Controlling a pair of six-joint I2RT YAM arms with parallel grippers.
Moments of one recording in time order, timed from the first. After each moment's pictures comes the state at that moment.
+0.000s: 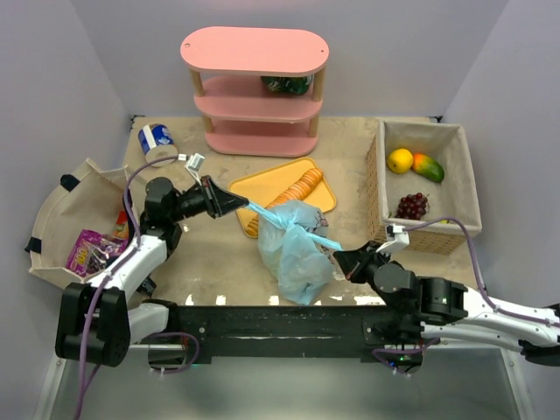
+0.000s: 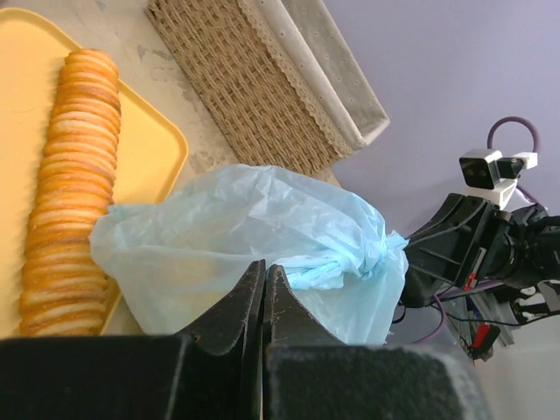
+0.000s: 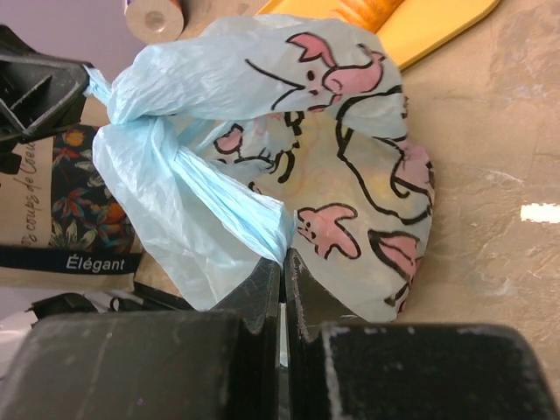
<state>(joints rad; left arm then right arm) -0.15 1.17 0.55 0.54 0.91 -0.77 1.32 0.43 0.50 -0.52 0.79 1.10</state>
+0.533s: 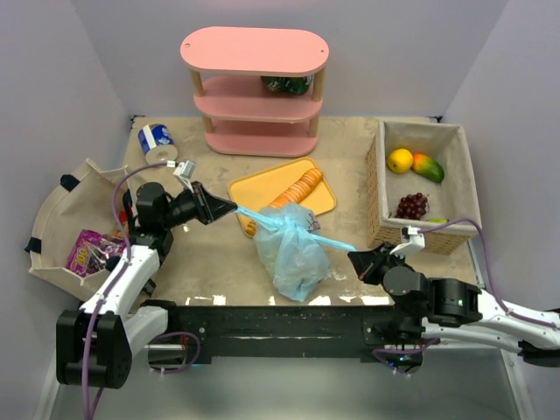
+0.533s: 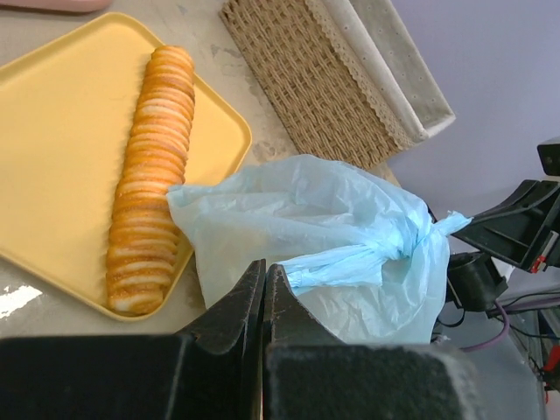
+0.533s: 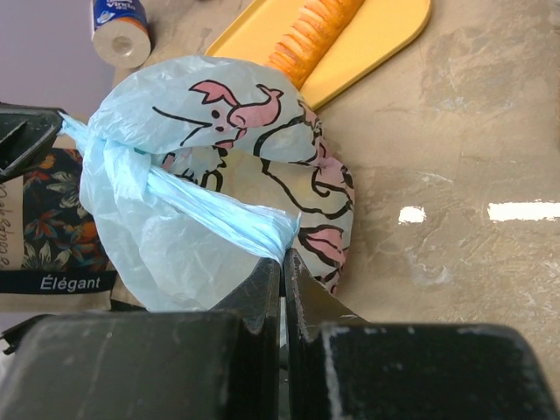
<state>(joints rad) -0.07 1.02 0.53 0.29 0.85 -0.56 1.32 0.34 0.56 -0.74 0.87 1.15</state>
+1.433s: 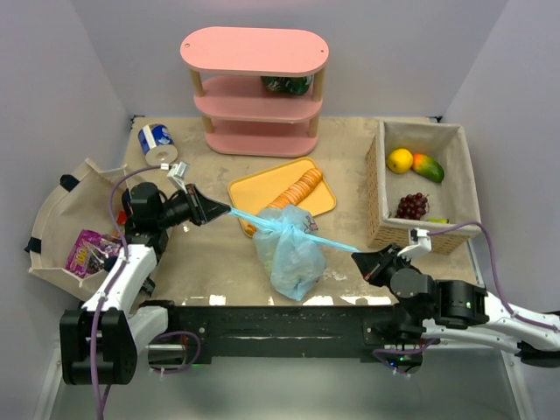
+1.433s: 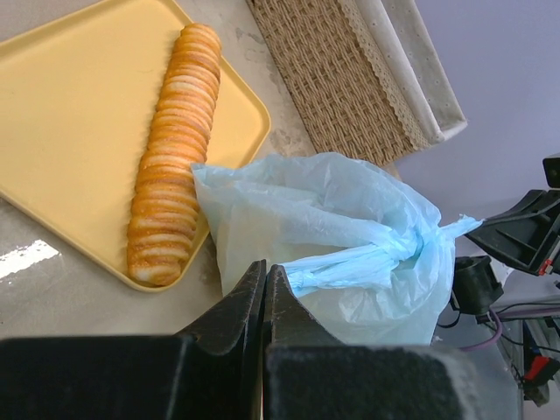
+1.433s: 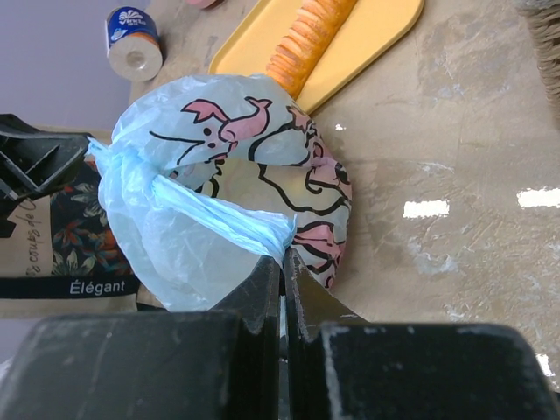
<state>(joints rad) 0.02 1.04 0.53 0.20 0.90 -0.54 1.33 0.26 0.56 -0.82 0.88 1.24</state>
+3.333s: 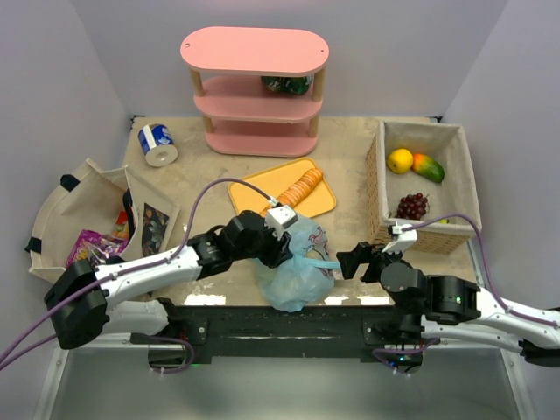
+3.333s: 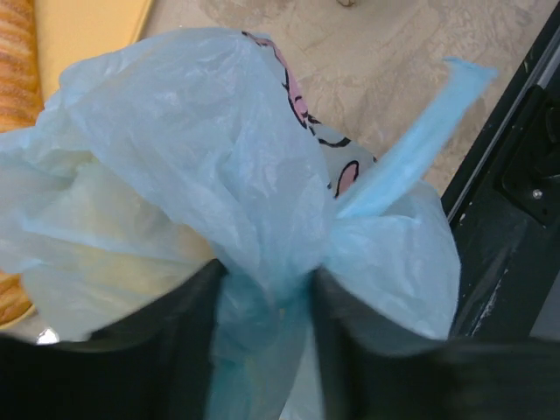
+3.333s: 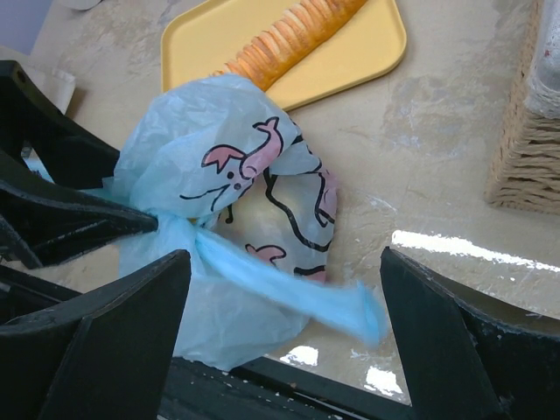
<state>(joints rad) -0.96 1.22 0.71 -0.06 0.08 -0.22 1.32 0.40 0.60 -0.74 0.85 0.85</state>
